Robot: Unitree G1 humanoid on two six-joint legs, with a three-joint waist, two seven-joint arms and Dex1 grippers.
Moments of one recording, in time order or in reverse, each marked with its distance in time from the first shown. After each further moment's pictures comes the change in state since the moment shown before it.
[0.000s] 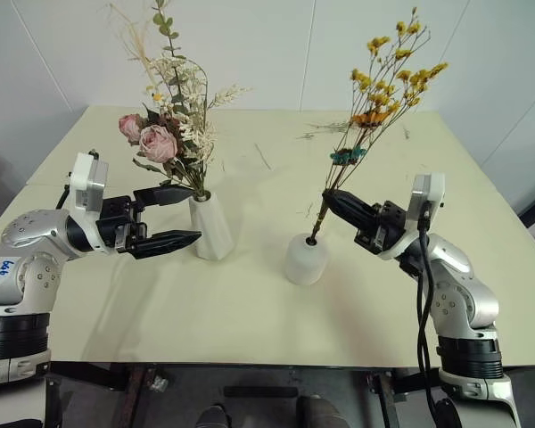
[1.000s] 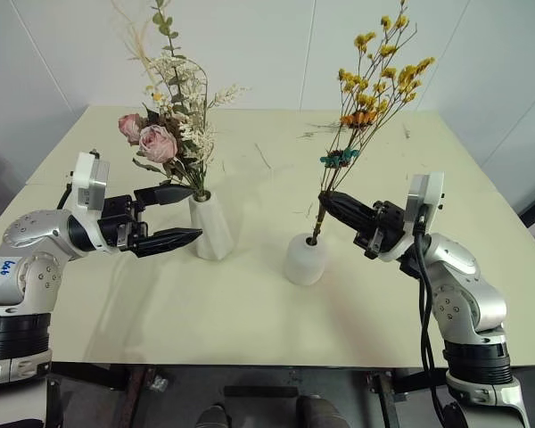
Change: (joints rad) left arm 0.000 -0.006 0.000 -0.002 -0.001 0.010 0.021; right arm 0.013 -0.042 0.025 -0.053 -0.016 -0.011 -0.046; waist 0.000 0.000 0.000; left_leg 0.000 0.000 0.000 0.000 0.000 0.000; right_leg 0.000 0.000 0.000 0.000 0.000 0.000
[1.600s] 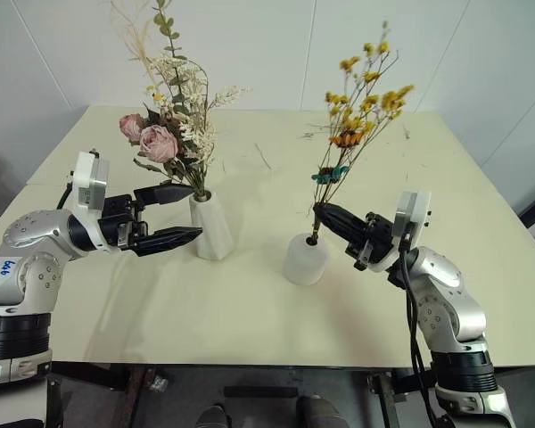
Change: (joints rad) left arm 0.000 0.000 0.000 0.000 0.000 0.000 0.013; right arm 0.069 0.053 0.055 0.039 -0.064 -0.150 0.027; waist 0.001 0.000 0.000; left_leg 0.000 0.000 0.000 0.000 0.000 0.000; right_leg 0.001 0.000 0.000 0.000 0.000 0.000
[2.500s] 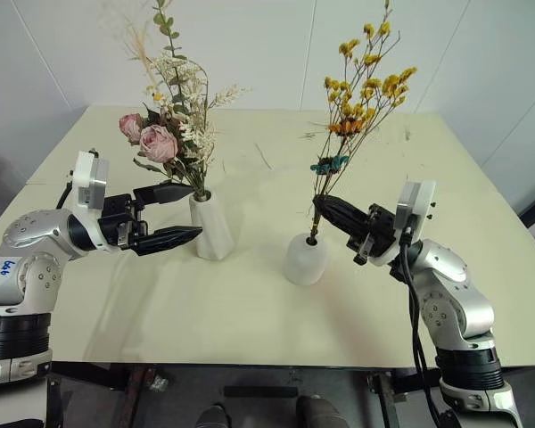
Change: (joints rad) left arm 0.000 0.000 0.000 0.000 0.000 -0.003 0.004; right arm -0.019 -0.031 -0.007 -0.049 0.011 0.057 -0.057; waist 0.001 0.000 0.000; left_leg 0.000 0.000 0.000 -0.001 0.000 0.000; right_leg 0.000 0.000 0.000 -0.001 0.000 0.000
